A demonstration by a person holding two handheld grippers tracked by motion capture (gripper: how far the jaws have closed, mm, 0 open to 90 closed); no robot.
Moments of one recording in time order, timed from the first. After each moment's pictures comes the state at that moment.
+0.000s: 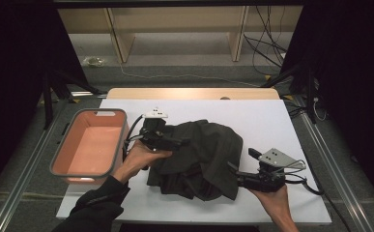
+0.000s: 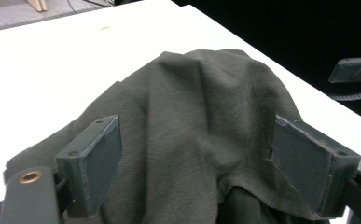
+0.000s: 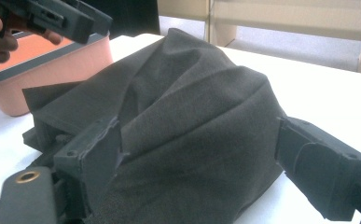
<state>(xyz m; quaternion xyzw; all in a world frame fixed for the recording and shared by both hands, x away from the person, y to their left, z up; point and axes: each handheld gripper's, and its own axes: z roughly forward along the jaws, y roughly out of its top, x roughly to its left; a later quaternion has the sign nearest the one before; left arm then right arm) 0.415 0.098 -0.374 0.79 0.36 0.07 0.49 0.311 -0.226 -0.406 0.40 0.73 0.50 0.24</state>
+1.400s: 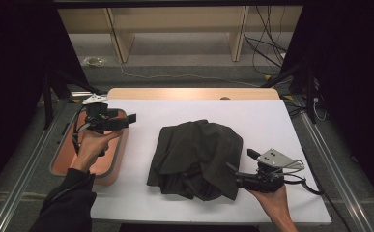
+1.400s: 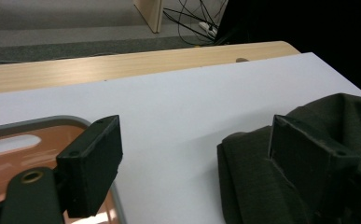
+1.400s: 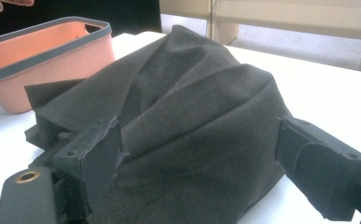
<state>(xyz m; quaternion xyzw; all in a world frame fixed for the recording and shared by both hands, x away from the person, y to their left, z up) 0.444 0.239 -0.365 0.69 0.50 0.19 0.48 0.311 -0.223 -0.407 0.39 0.73 0.50 0.24</state>
